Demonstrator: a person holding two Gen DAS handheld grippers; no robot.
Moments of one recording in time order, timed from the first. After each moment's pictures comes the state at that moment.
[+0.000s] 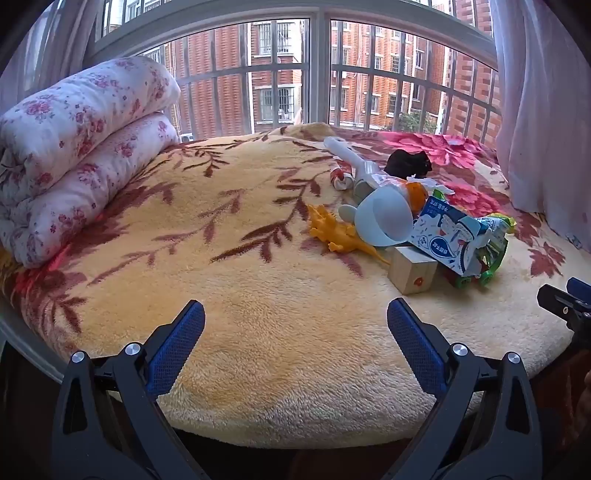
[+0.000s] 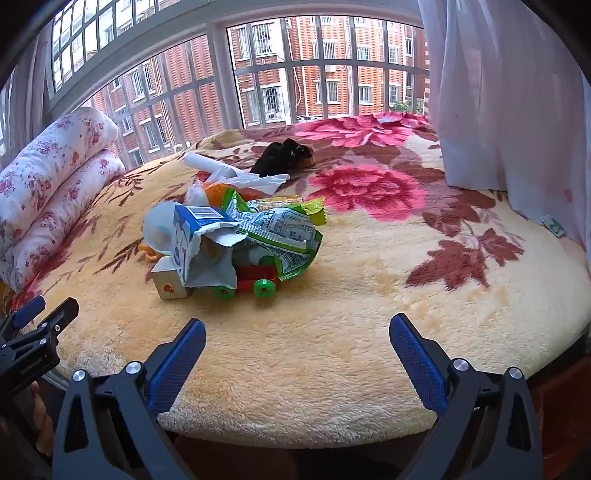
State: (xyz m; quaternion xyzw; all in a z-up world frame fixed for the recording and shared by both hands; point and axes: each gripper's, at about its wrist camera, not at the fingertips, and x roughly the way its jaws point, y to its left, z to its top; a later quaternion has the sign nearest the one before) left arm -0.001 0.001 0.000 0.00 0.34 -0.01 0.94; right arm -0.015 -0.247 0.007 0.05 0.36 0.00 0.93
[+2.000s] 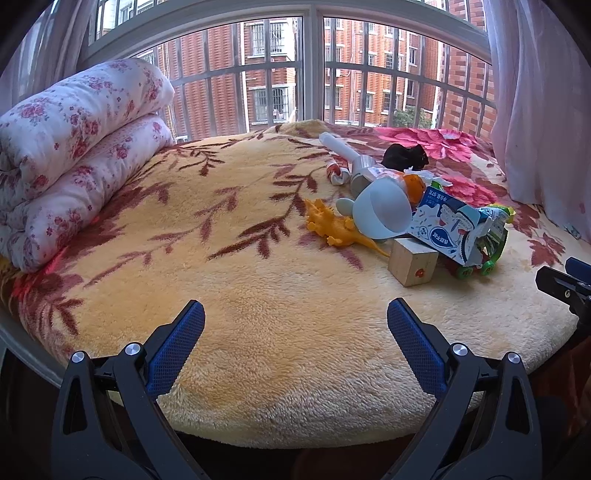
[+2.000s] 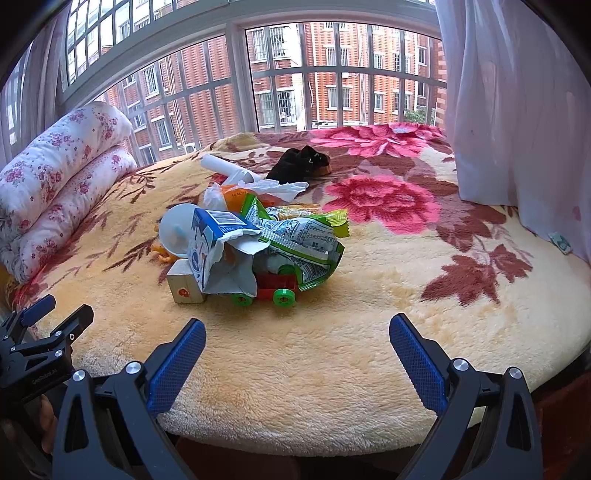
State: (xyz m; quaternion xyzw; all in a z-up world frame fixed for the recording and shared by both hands) left arm 0.000 0.000 -0.007 0.01 0.34 -0.02 0.94; right arm -0.009 -0.238 0.011 0.03 0.35 0.02 0.93
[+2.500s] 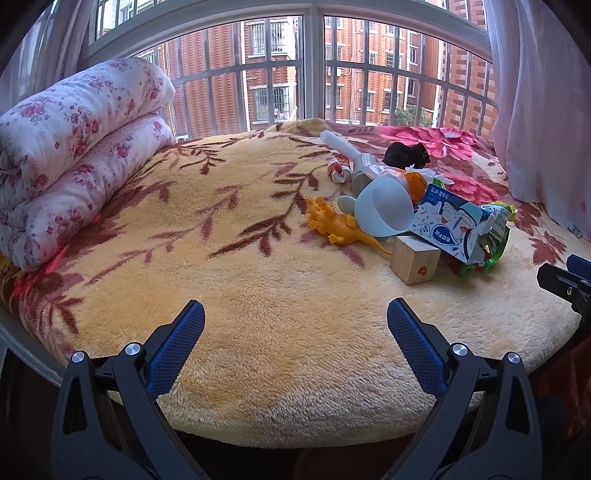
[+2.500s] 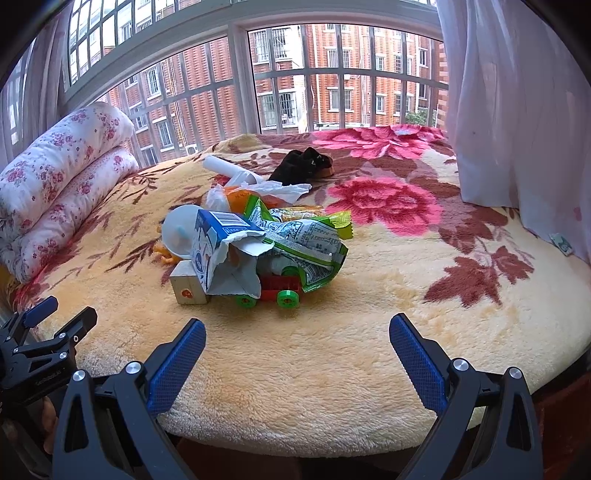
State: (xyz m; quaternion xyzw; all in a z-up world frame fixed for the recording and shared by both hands) left arm 0.000 0.002 -0.010 0.02 0.34 -0.01 0.94; right arm -0.008 -0.235 0.011 0.03 0.35 0.02 0.93
